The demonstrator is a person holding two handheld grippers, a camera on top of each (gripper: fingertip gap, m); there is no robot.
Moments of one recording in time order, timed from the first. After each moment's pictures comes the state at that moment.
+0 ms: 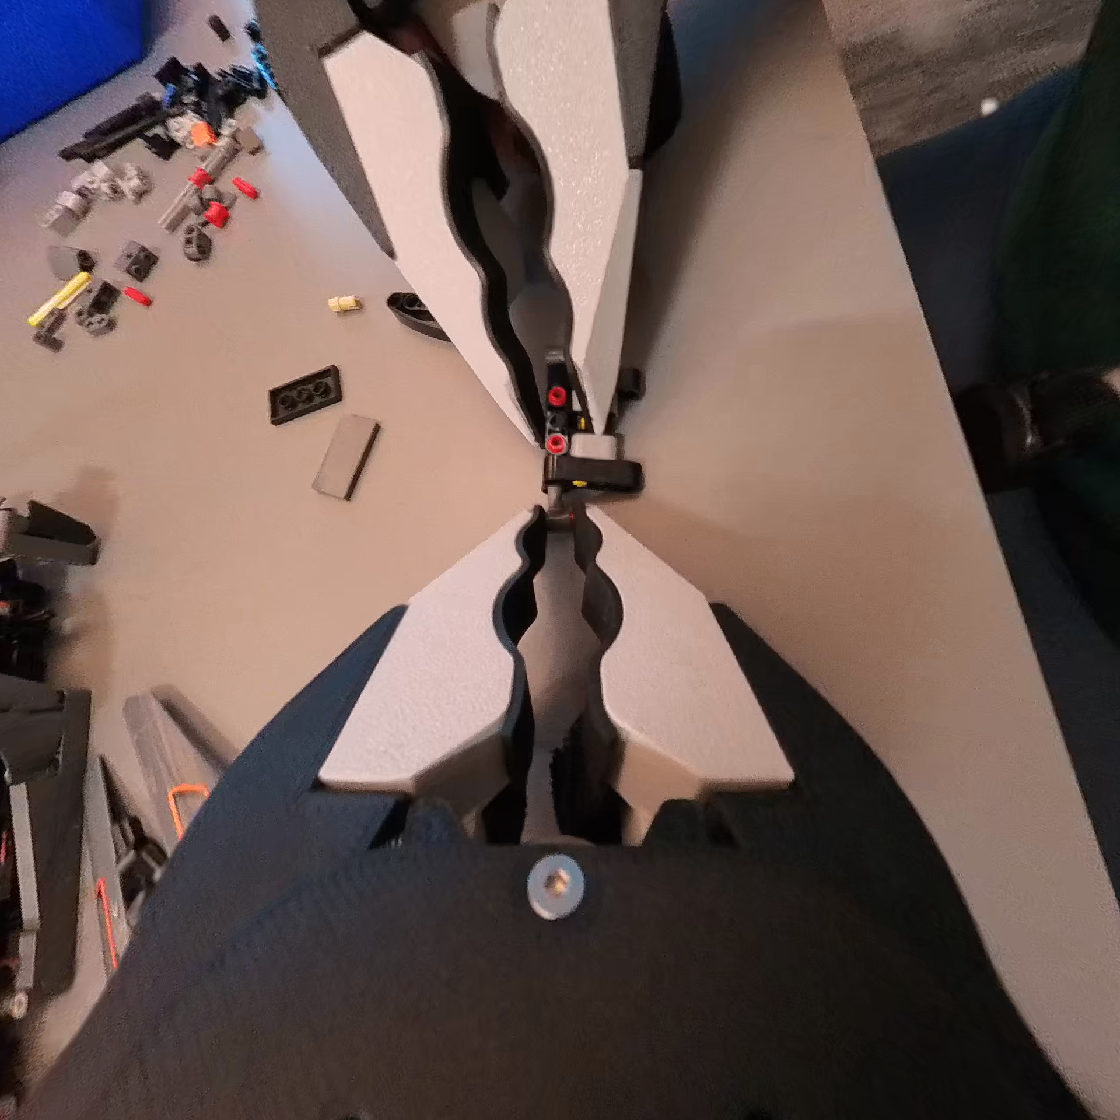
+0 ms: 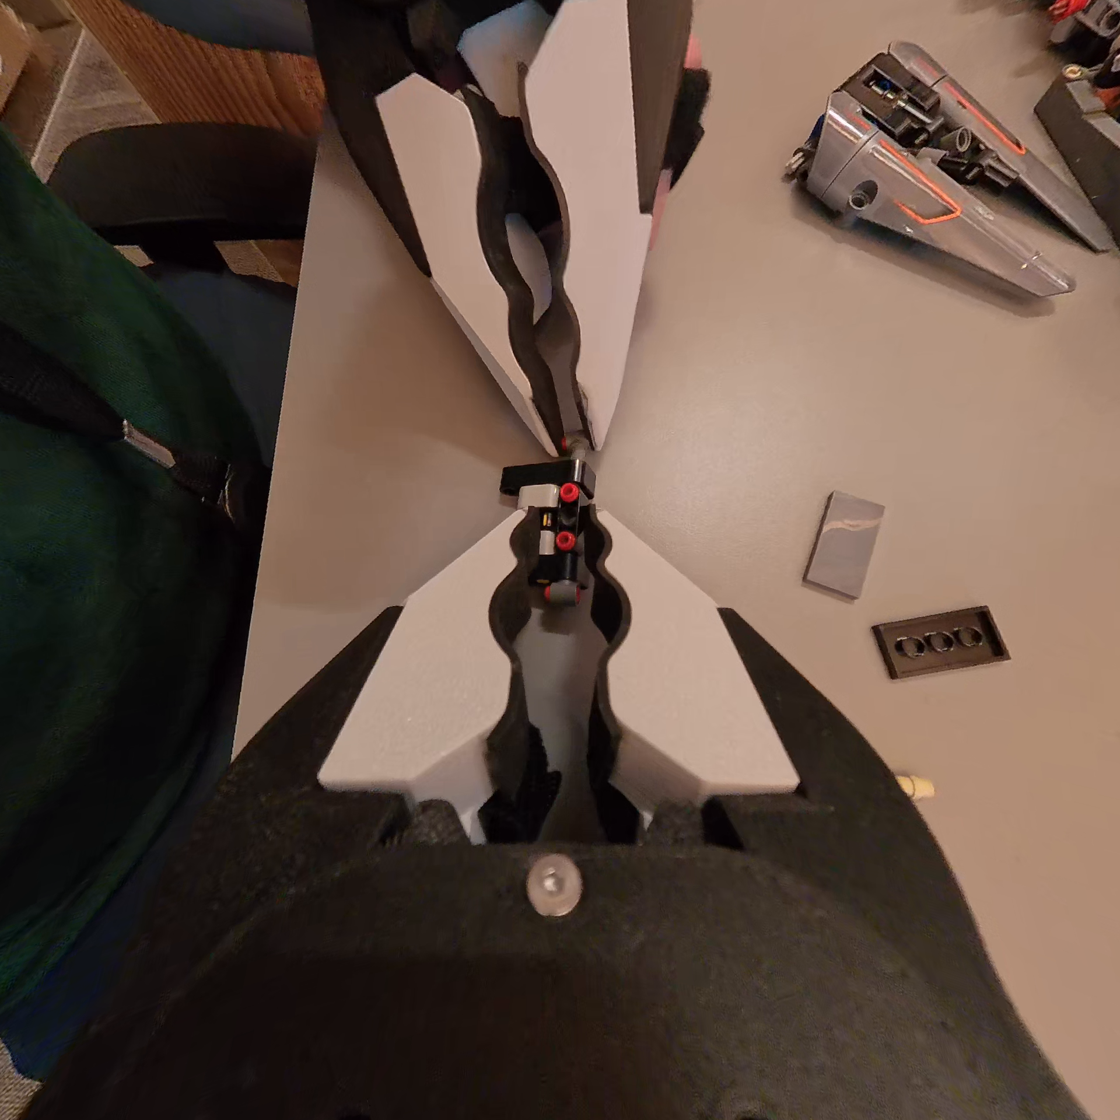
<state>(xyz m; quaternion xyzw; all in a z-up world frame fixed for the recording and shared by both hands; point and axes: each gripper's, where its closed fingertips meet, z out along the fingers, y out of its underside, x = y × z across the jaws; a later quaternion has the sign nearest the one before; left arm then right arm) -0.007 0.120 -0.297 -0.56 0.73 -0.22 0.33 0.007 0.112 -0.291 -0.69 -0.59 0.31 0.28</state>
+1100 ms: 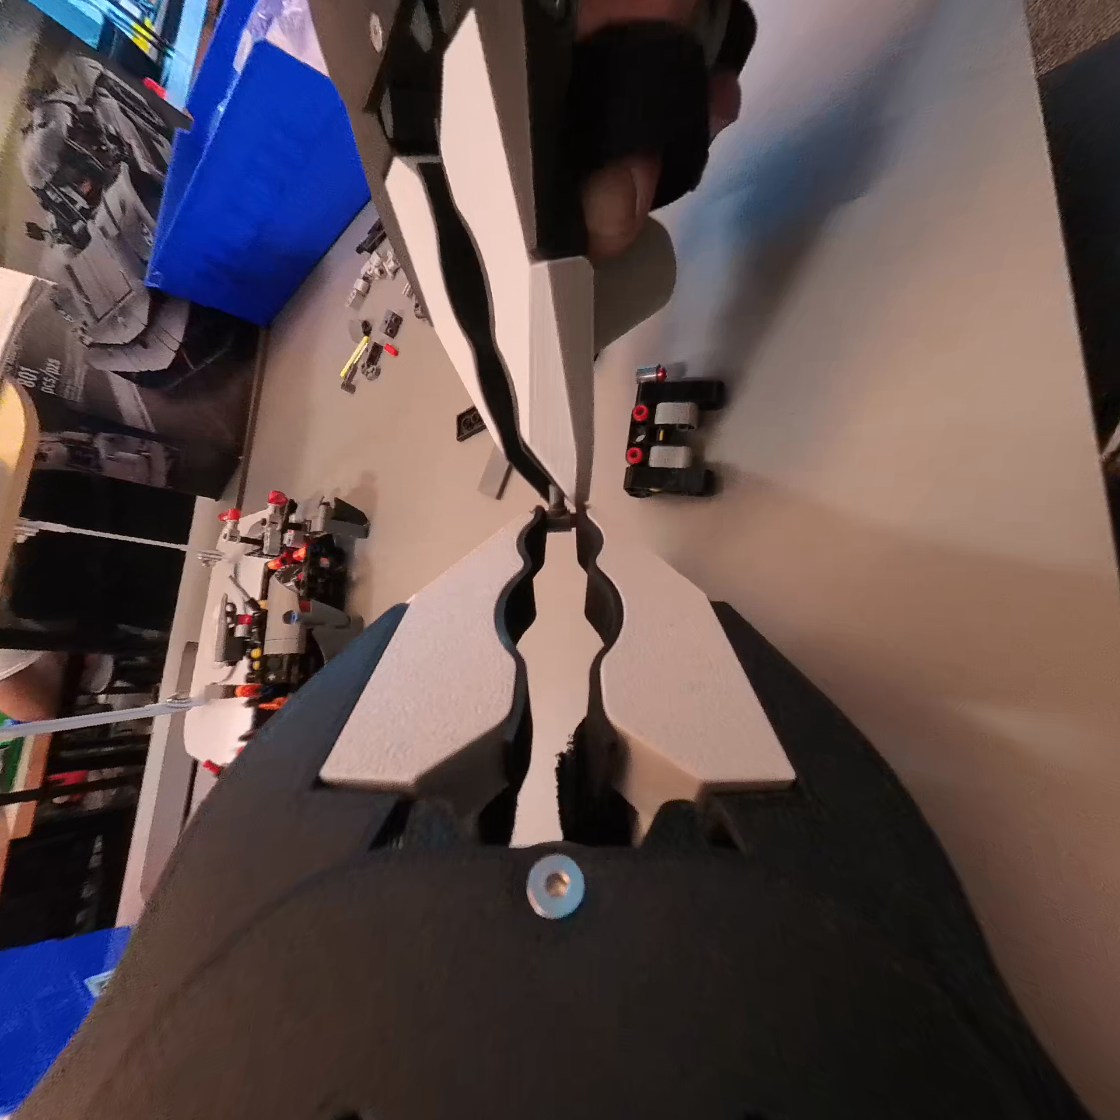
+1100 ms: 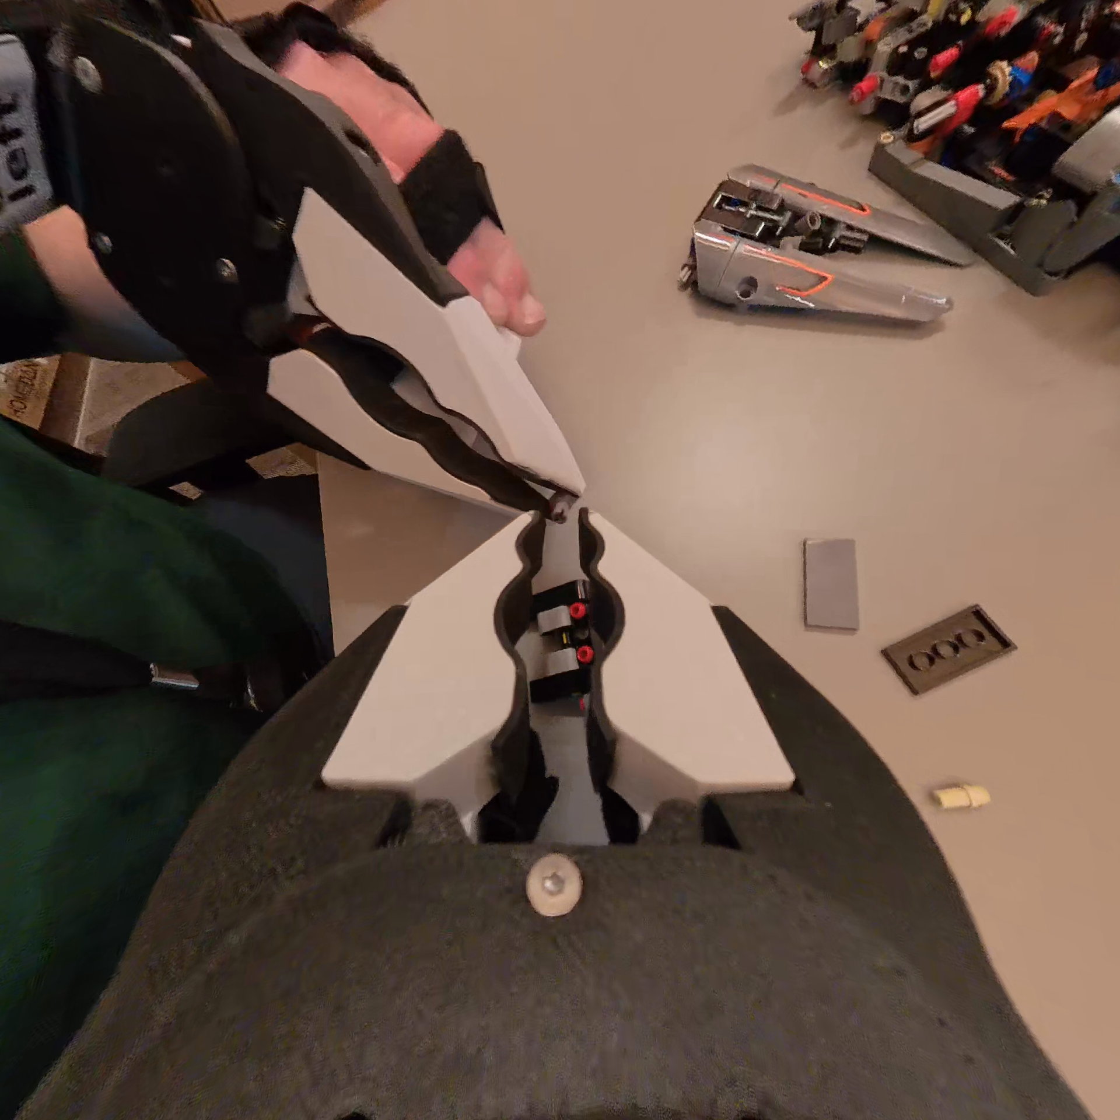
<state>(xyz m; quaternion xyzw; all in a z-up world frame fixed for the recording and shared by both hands) -0.014 0.131 -0.257 -0.52 0.71 -0.04 0.47 -0.020 0.126 -0.255 -0.76 -0.45 0.36 0.30</state>
